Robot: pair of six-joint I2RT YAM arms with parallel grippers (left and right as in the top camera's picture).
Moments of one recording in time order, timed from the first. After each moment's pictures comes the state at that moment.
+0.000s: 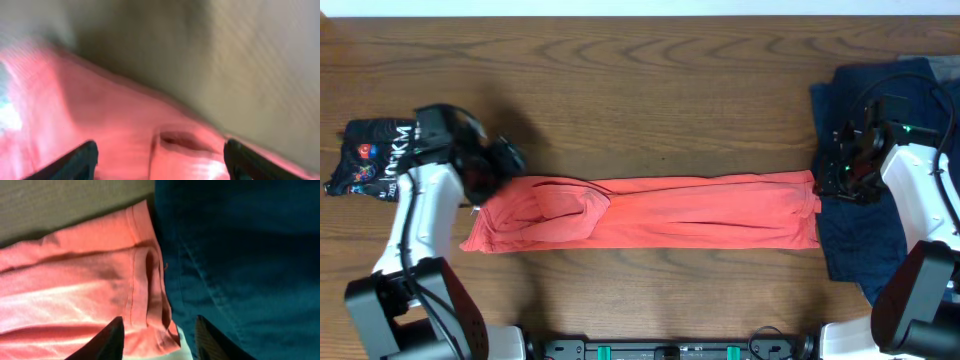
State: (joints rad) left arm 0.24 1.58 1.04 -0.76 0.31 -0.36; right arm -0.22 1.66 1.15 -0.98 -0.09 0.02
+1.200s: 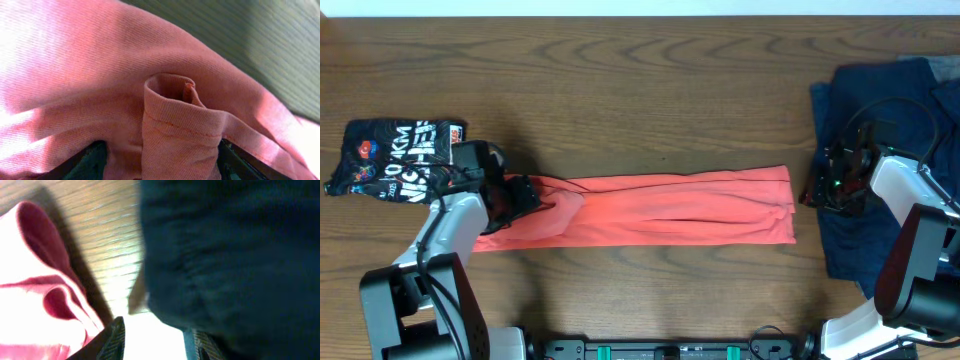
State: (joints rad) left arm 0.21 1.57 0.75 -0.45 0.15 -0.31; right arm -0.26 1.78 0.98 -0.72 -0.22 0.00
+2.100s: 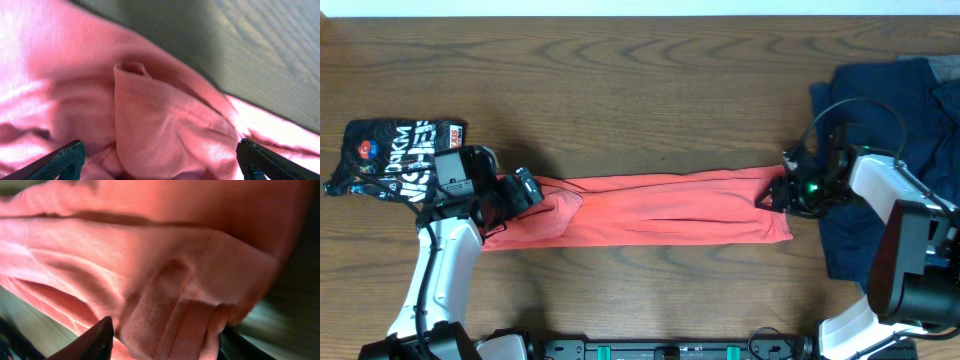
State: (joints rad) left arm 0.22 1.34 0.72 -0.53 0.24 -0.32; right arm -0.14 1.79 0.96 -0.77 -0.53 -0.12
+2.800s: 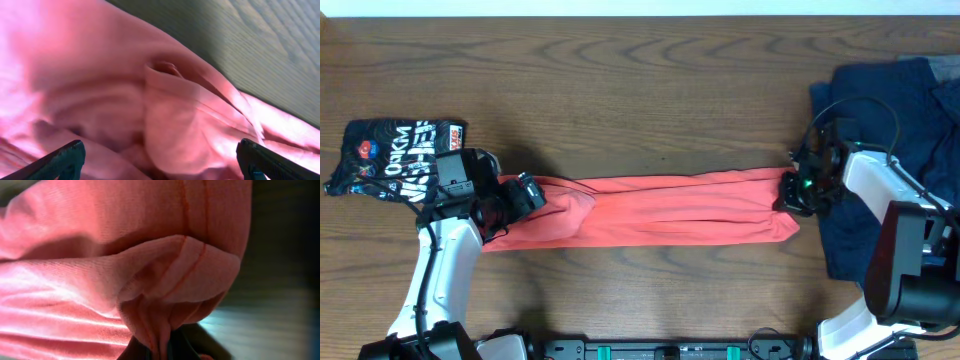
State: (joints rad) left arm 0.22 1.34 0.72 -0.57 0.27 -0.33; right arm -0.13 1.79 1.00 -0.80 -0.28 0.09
